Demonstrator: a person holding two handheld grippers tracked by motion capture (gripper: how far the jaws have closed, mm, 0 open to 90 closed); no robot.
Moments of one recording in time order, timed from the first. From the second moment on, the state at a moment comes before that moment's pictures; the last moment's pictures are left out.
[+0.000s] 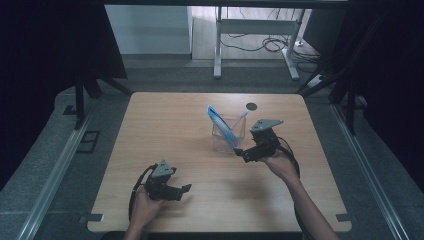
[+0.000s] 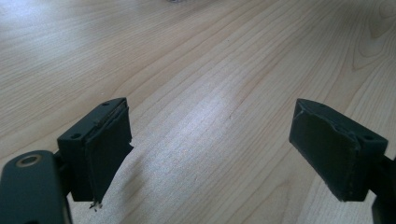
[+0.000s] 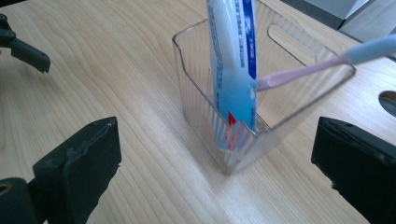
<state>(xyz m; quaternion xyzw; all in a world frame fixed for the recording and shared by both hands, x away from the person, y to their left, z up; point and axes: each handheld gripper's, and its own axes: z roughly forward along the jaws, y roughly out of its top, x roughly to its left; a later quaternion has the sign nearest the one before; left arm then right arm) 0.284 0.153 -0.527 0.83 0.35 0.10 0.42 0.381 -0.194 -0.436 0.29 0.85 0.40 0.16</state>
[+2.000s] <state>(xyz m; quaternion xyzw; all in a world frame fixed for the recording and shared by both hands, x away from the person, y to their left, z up) 0.282 0.153 -0.527 0.83 0.35 0.11 0.41 0.292 -0.299 -0.463 0.37 0.83 0.38 0.19</state>
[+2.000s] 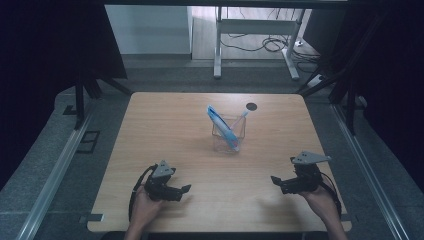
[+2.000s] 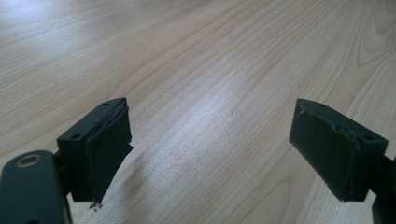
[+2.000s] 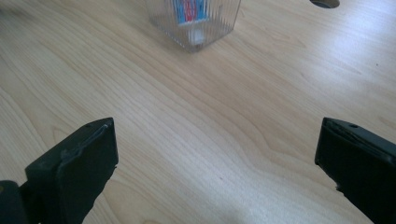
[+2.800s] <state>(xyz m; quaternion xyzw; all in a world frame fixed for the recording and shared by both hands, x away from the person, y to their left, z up) 0.282 0.151 -0.529 0.84 0.35 0.11 0.40 0.278 -0.301 -0.511 0.38 0.83 0.37 0.18</state>
